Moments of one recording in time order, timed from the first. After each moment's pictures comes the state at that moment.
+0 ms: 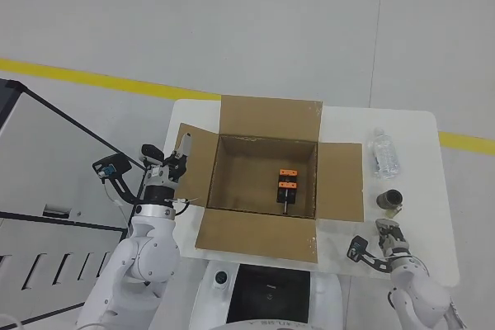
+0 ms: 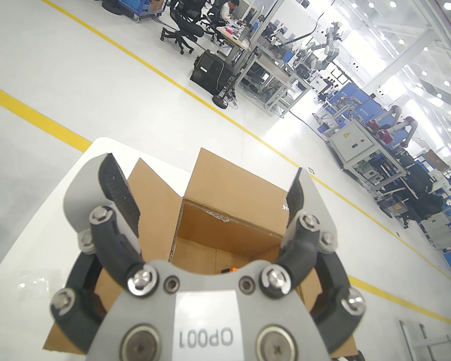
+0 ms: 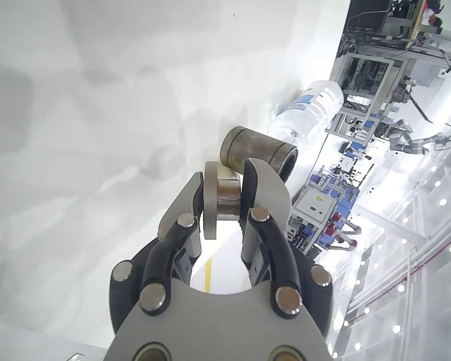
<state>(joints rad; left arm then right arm) 1.84 -1.22 -1.38 -2.22 0.76 0.33 0.14 -1.99 -1.19 1.59 -1.75 -2.71 -0.22 0.10</state>
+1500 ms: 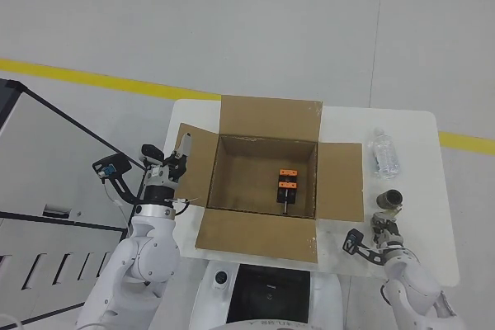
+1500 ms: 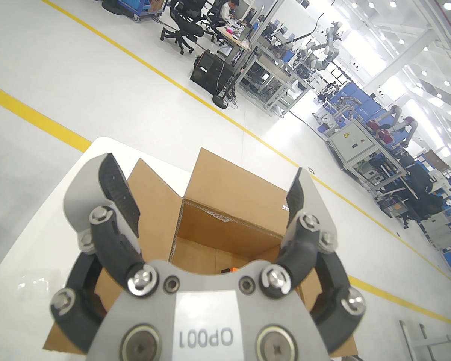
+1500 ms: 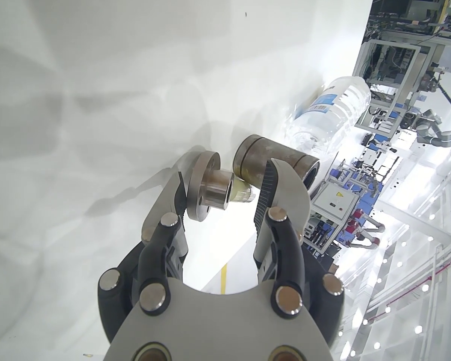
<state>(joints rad) 1.84 -1.22 -1.38 -2.22 0.76 0.33 0.14 -1.91 -1.20 1.54 -1.70 -2.66 -0.27 0.17</state>
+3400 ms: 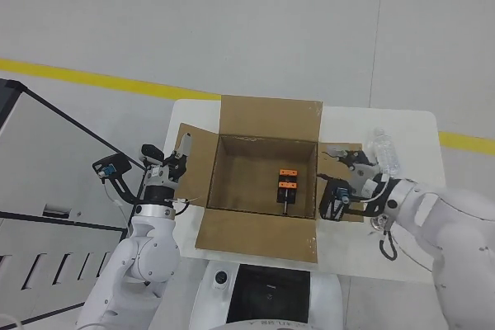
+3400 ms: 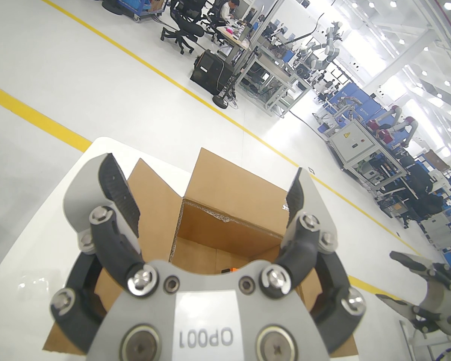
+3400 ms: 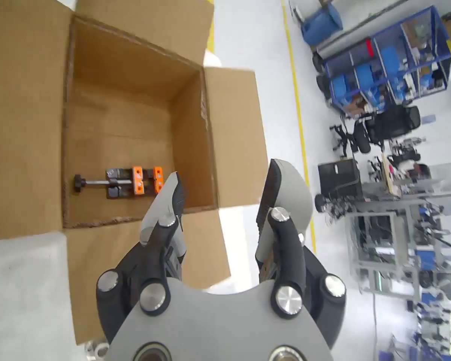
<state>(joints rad) 1.84 -1.22 -1.38 -2.22 0.76 0.33 0.14 -1.48 -1.12 1.50 -2.24 -1.88 -1.01 0.30</state>
